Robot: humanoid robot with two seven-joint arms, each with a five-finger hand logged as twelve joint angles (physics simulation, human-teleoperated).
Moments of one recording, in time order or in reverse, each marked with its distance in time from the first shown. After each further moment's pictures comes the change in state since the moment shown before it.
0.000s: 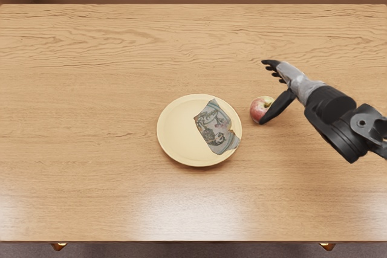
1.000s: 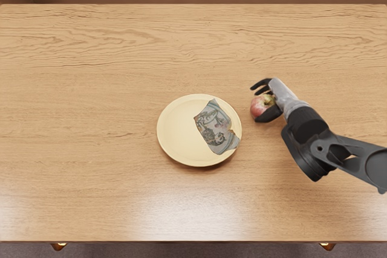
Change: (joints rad) left arm 0.000 0.000 0.000 0.000 0.000 0.000 0.000; right arm -0.025 0.159 -0.151 -0.161 -0.158 -0.167 0.001
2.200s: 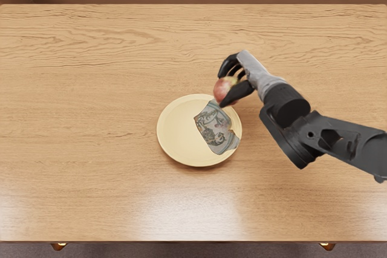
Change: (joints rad) left arm 0.000 0.000 0.000 0.000 0.000 0.000 0.000; right arm 0.108 0.044 0.059 0.141 0.022 0.002 -0.001
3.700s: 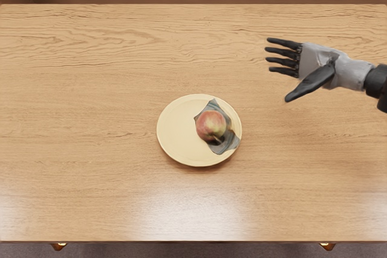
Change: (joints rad) left arm 0.000 0.000 0.000 0.000 0.000 0.000 0.000; right arm -0.440 -0.046 1.045 -0.391 0.617 1.170 0.000
